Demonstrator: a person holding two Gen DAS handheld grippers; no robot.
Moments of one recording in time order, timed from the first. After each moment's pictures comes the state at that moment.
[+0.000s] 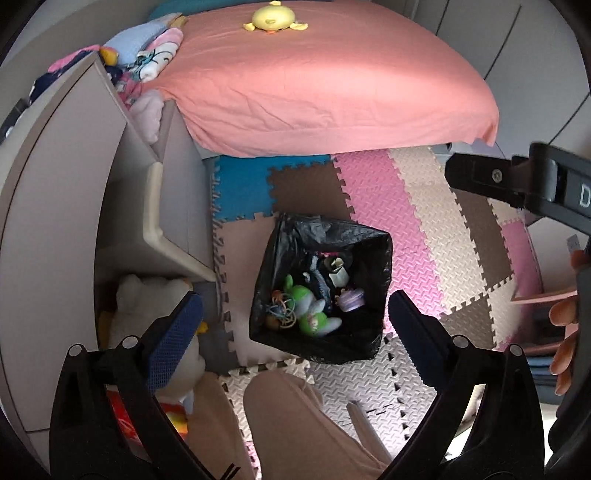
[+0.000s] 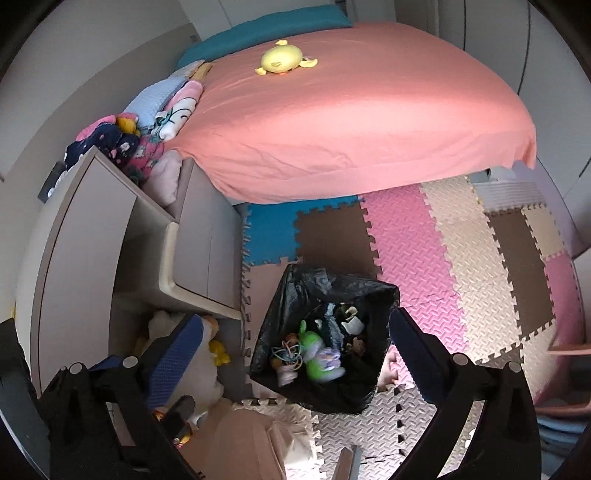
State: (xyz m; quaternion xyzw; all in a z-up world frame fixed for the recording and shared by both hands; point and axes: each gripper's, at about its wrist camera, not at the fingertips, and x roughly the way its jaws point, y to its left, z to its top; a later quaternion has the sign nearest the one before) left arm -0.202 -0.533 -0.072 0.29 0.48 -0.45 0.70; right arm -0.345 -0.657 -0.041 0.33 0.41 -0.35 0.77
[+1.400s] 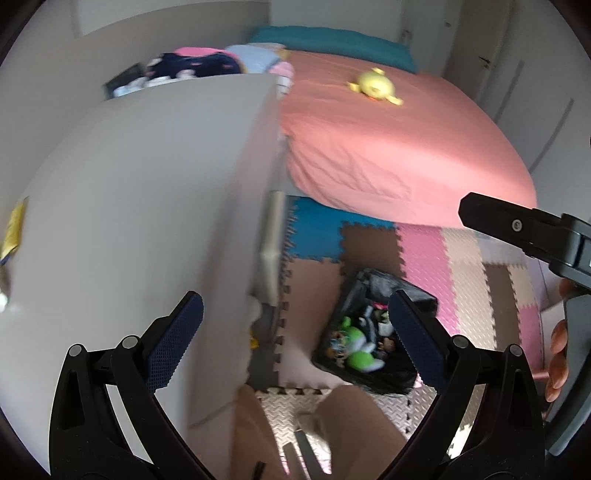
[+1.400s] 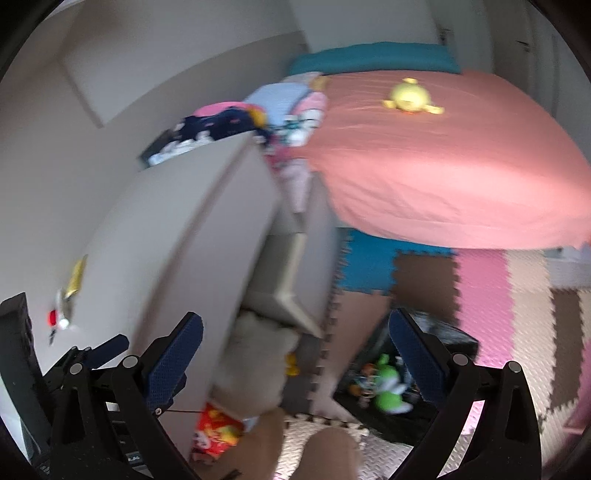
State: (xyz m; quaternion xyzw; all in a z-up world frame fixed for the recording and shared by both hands) left arm -0.077 -0.378 0.019 0.17 0.44 -0.37 0.80; right arm -0.197 -0.533 0.041 0.26 0.38 -0.18 0.87
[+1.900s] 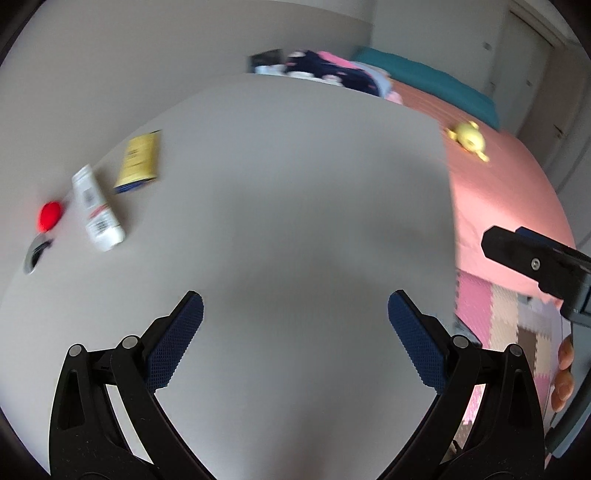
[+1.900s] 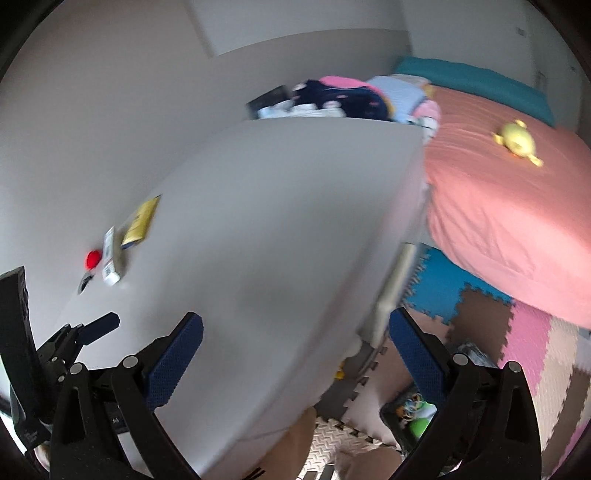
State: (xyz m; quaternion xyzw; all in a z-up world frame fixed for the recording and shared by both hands) left arm 0.010 -0.215 0.034 0.09 0.45 -0.23 0.86; right arm -0.074 -0.388 0.058 0.16 0.41 -0.05 0.90
